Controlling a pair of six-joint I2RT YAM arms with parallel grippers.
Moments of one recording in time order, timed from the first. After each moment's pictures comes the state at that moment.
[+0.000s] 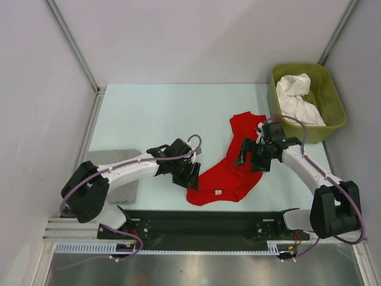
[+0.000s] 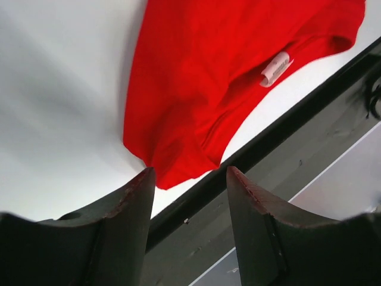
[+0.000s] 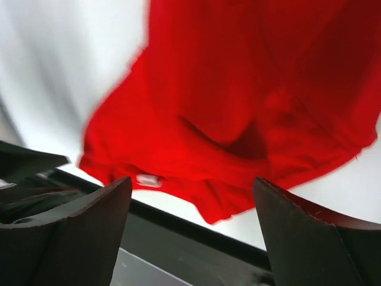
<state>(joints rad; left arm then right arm) -0.79 1.48 0.88 -0.50 0.34 -0.47 0.22 1.30 0.88 -0.68 -0.39 0.44</state>
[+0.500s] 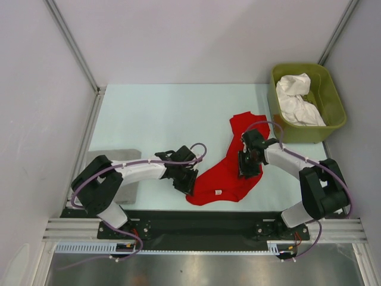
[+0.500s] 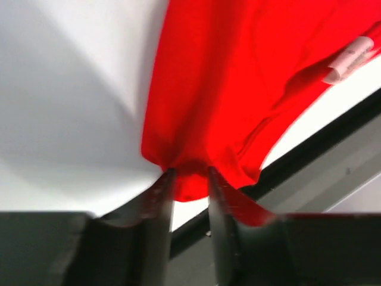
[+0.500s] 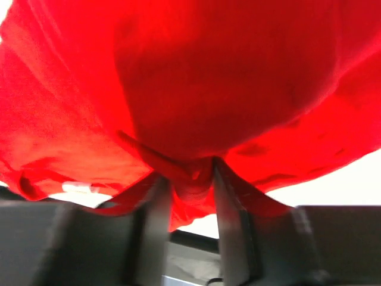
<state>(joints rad) -0.85 1.59 0.83 -0.46 0.29 -0.45 0.40 1.49 0.83 -0.64 -0.15 0.40</state>
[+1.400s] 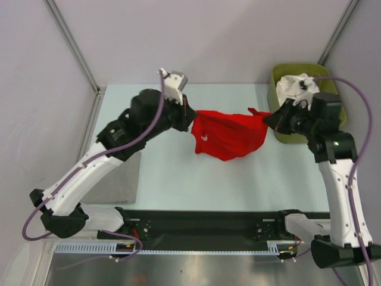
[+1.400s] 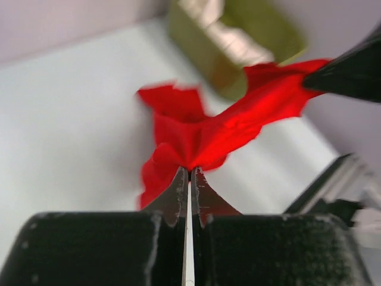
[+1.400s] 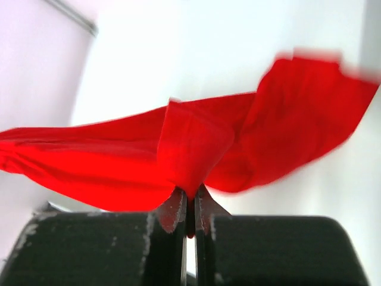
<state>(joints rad) -0.86 1.30 1.60 -0.64 -0.14 -0.30 0.09 1.07 1.39 -0.83 -0.37 0.37</state>
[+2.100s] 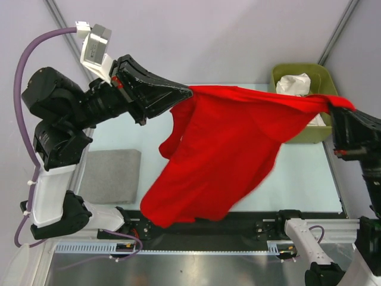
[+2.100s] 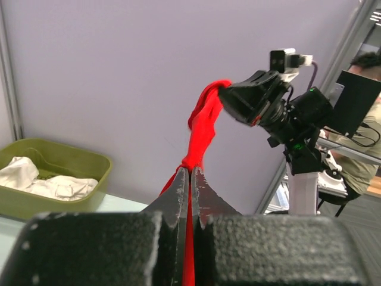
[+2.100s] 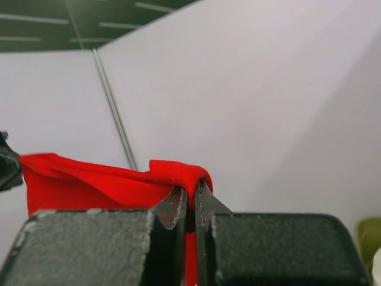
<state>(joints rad) -0.86 1.34 2.26 -0.53 0.49 -0.44 -0.01 0.74 1.82 -0.55 -0.31 0.47</state>
